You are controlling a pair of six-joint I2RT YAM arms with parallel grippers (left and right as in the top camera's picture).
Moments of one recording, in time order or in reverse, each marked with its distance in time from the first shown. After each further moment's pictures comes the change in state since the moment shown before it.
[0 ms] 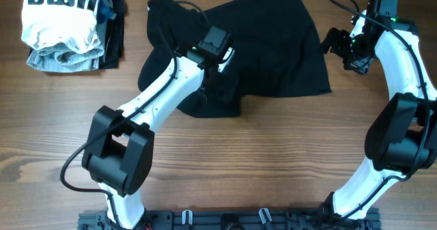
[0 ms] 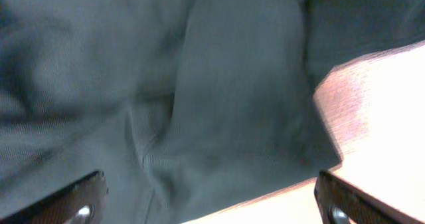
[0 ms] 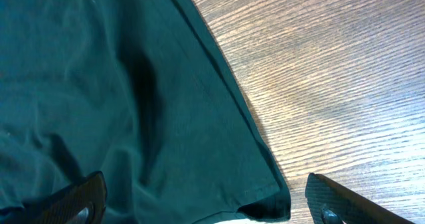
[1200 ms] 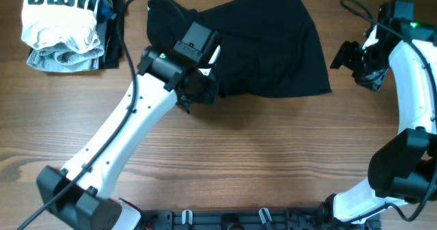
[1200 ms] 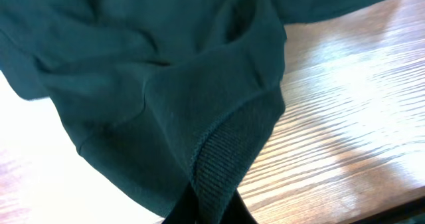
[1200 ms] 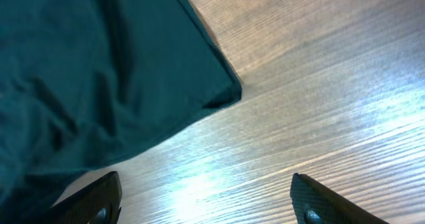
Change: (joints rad) left arm -0.034 -0.304 0.088 -0.328 0.015 -0.183; right arm -0.009 -0.206 -0.052 -0.277 0.097 0.061
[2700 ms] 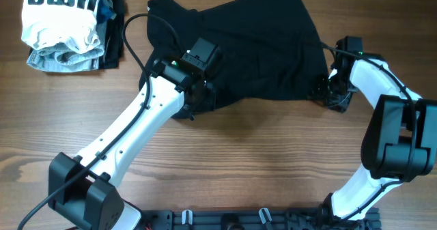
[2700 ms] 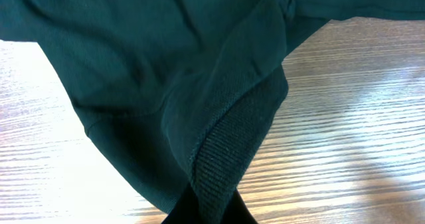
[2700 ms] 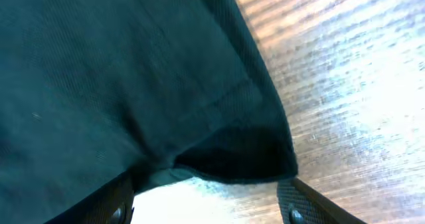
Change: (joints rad) left arm 0.000 0.024 -0.172 0.085 -0.053 -0.182; right arm 0.084 0.142 -0.368 0.386 0.048 0.025
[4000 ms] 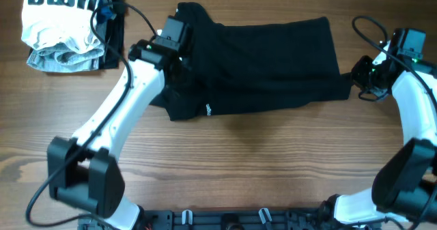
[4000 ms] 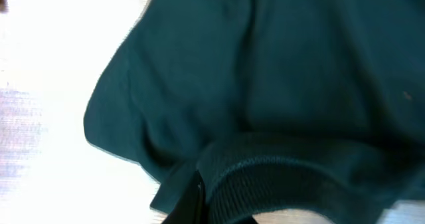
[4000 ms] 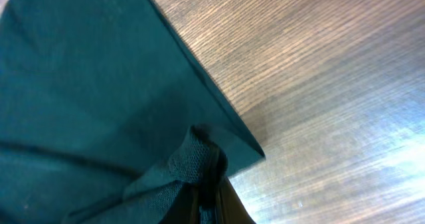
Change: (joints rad) left arm 0.206 0.081 0.000 0.208 -0.076 0.005; right arm -0.205 -0.256 0.024 0.064 -0.075 -0.050
